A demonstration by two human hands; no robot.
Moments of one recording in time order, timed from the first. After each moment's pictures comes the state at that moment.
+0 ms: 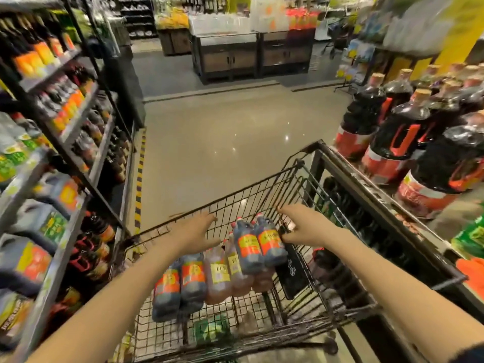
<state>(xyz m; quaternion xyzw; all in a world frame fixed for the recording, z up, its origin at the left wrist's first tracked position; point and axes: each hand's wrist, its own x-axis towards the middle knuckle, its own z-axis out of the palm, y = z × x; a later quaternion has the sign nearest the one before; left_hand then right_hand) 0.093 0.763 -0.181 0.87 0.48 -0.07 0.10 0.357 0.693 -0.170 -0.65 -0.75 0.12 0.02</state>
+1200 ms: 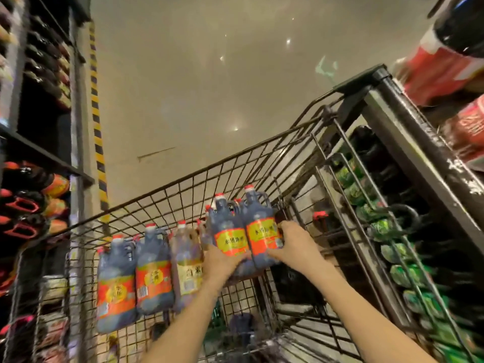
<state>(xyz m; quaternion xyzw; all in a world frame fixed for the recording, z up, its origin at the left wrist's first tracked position) 0.218 0.827 -0.457 0.45 0.73 0.09 0.50 0.395 0.807 -0.370 -0.75 -0.57 0.34 0.03</state>
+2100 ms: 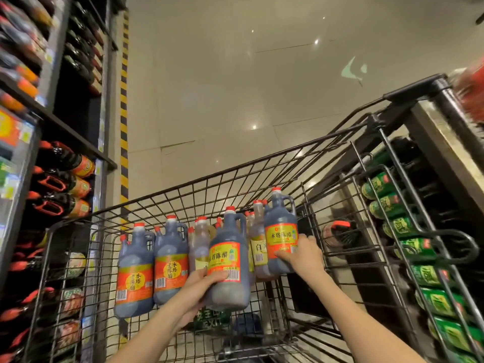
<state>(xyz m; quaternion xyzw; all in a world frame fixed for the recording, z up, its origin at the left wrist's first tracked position) 0.127 0.805 -0.415 0.19 0.62 0.15 0.75 0.369 0.819 -0.433 -0.83 -0.43 0.36 0.00</state>
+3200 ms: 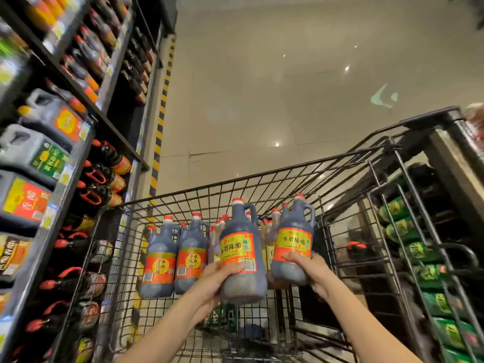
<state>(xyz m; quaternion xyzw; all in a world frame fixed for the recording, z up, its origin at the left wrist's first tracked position) 0.140 0.787 -0.331 0.15 0.62 0.23 0.73 0.361 0.804 -0.408 -0.69 -0.13 0.66 0.29</state>
